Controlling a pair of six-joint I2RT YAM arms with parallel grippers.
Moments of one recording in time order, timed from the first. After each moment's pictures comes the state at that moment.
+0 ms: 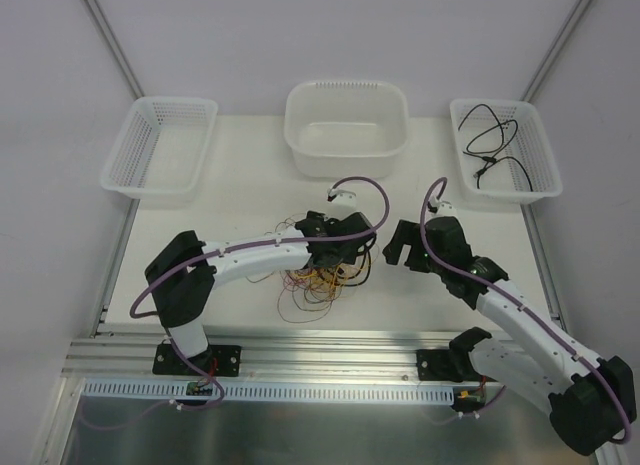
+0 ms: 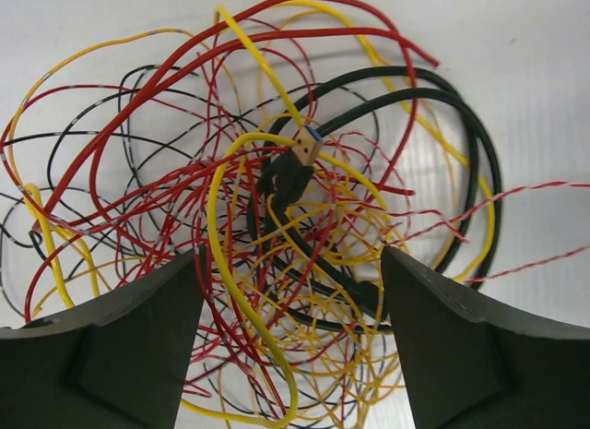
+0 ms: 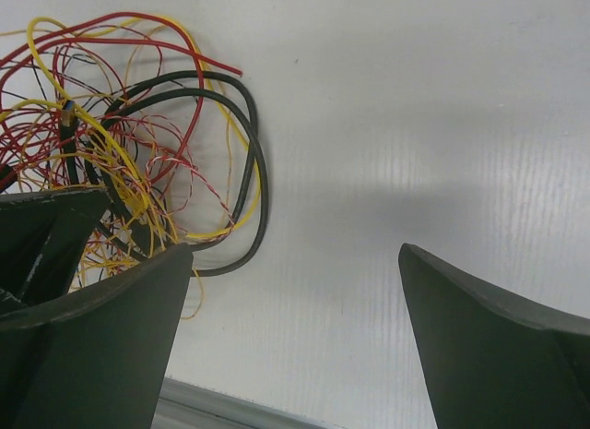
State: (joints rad) left arm -1.07 1.73 1.28 -0.61 -0.60 -0.69; right arm 0.54 0.86 0.59 -0.43 0.12 0.60
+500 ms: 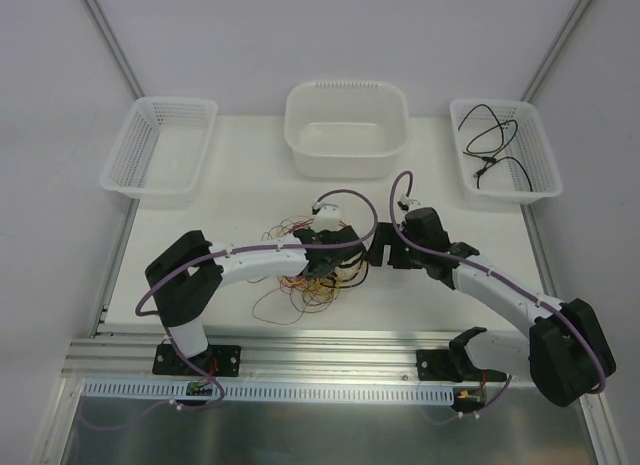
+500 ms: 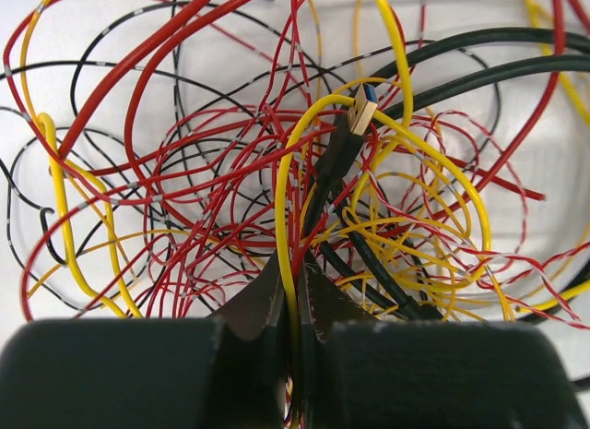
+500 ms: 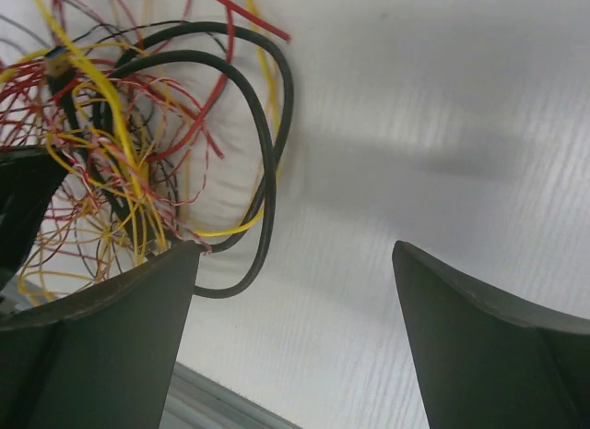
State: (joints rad) left arm -1.06 1.75 1.16 -0.65 -0.66 -0.81; right arm 0.53 1.17 0.60 -0.24 -0.09 0.54
